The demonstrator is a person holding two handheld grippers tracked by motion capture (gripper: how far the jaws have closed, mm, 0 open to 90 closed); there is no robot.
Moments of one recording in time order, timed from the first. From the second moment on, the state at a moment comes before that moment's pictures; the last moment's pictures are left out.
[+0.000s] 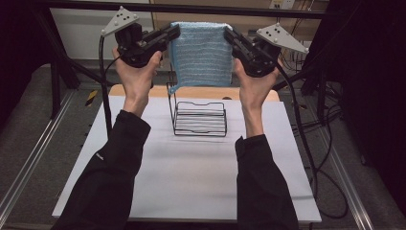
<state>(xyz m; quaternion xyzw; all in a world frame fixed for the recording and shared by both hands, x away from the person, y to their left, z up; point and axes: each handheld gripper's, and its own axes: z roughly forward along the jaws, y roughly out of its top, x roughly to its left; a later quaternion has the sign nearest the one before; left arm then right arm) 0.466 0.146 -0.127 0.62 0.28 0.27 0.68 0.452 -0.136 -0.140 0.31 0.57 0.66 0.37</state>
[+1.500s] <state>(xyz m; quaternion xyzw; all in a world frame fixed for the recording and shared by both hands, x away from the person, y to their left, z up) 0.514 0.146 -0.148 0.63 0.29 0.29 0.66 0.501 -0.134 -0.155 0.32 0.59 0.64 0.37</state>
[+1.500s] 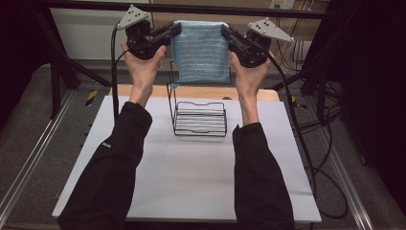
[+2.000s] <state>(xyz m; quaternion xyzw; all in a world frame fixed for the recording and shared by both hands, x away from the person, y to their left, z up) 0.514 0.148 -0.170 0.66 0.29 0.28 0.64 0.507 -0.135 -0.176 0.33 0.61 0.63 0.35</state>
